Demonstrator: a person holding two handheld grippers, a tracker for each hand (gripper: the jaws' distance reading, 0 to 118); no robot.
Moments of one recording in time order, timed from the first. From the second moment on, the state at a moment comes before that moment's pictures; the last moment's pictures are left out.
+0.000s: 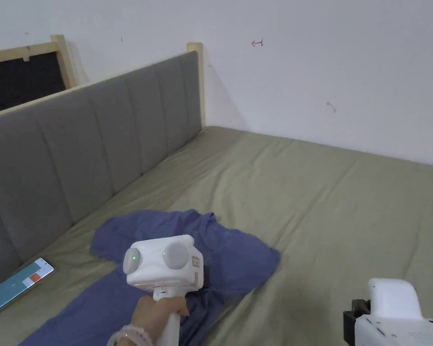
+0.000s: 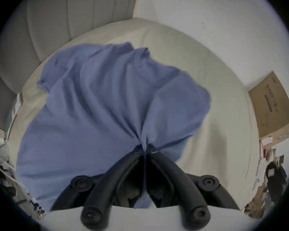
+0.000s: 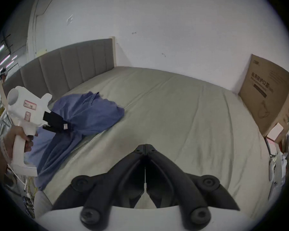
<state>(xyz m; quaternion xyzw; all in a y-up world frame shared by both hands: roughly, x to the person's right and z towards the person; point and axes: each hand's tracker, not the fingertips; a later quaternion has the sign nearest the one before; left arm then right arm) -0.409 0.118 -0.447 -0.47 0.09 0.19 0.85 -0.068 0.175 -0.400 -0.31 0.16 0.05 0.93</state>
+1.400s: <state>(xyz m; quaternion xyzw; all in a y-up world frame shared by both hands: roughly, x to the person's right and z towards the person) -0.186 0.143 -0.381 -0.47 -0.13 0.10 0.87 0.147 0.197 -0.324 -0.31 -0.01 -0.01 0.95</state>
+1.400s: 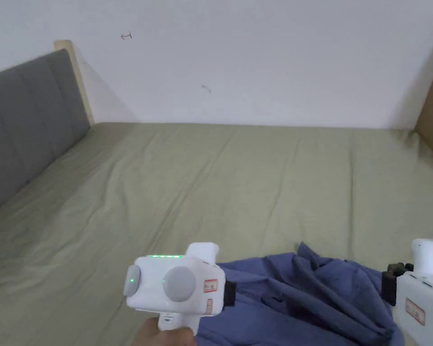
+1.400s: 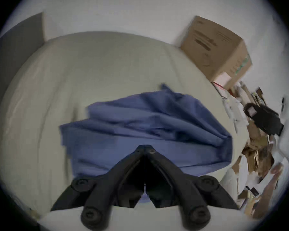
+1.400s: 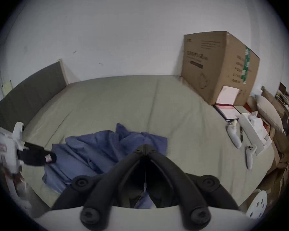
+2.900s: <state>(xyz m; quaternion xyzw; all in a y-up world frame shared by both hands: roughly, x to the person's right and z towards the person) -0.293 0.141 -0.437 -0.50 -0.04 0.11 0.86 0.004 0.054 -0.563 -0.58 0.15 0.20 0.78</state>
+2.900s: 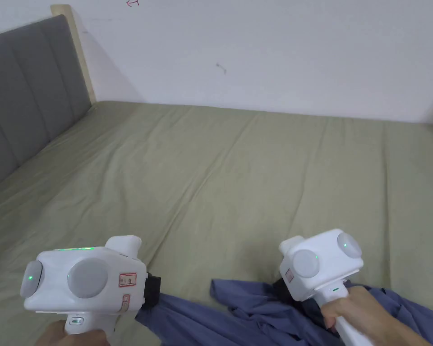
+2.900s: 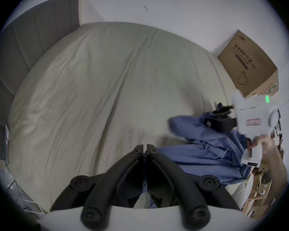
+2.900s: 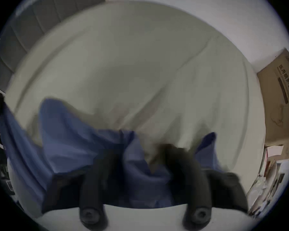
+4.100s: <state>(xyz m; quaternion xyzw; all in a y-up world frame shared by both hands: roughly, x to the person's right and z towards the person) -0.267 0.479 -0.396 -0.22 0.01 0.01 0.98 0.304 0.506 -0.404 -0.21 -0.04 -0.13 0.97</state>
